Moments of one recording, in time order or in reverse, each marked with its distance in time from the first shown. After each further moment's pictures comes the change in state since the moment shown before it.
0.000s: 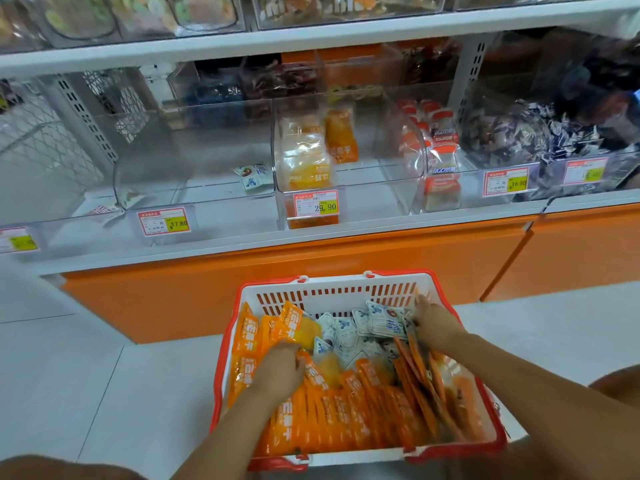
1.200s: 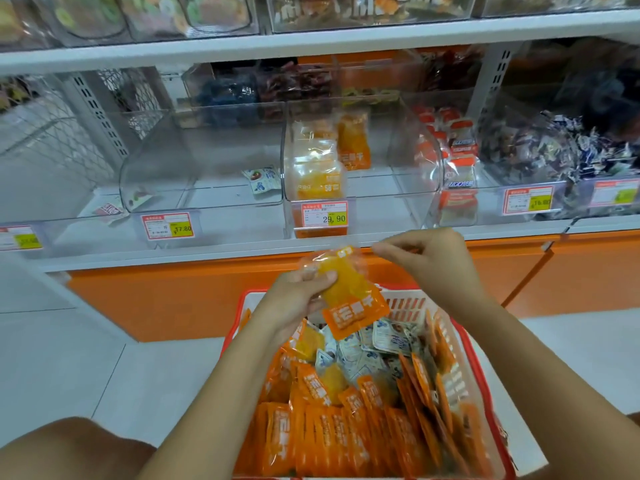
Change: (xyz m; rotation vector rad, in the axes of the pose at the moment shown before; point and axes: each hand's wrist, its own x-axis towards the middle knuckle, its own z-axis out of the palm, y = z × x) left_hand 0.016 0.084 -0.129 -1.360 -0.057 -0.045; right_hand -0.091 -0.066 -0.170 0.967 0.513 -0.392
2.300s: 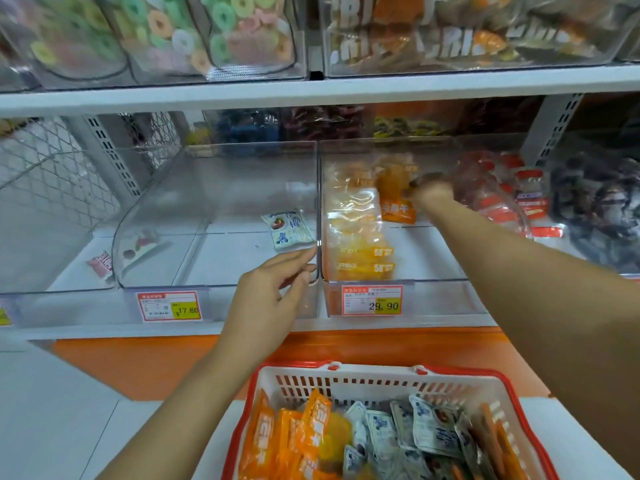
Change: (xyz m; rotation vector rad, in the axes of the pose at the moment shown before) left_hand 0.061 0.086 -0.073 0.803 0.339 0.662; right_hand 0.310 0.033 0.049 -0.553 0.046 0.237
